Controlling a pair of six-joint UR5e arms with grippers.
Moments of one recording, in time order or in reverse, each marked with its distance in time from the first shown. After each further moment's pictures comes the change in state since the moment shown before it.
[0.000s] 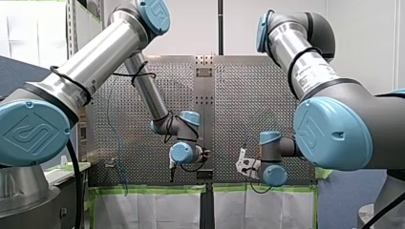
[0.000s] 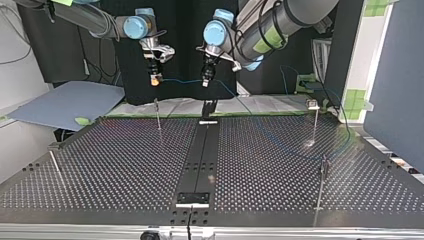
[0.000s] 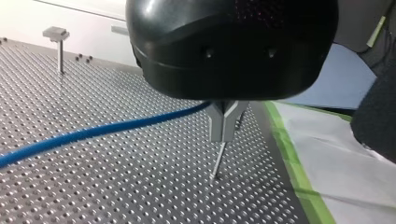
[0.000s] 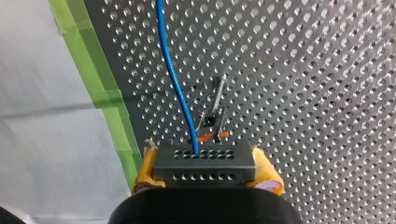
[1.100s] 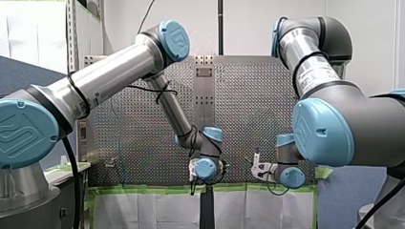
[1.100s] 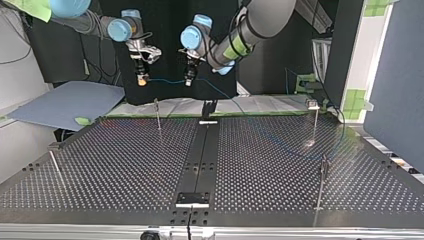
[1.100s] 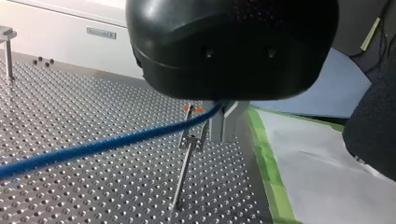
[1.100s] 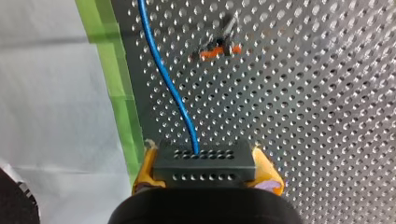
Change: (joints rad) left arm -0.111 -0.236 0.288 -0.071 -0.098 -0.018; right arm -0.163 0.028 0.014 -0.011 -0.132 -0.120
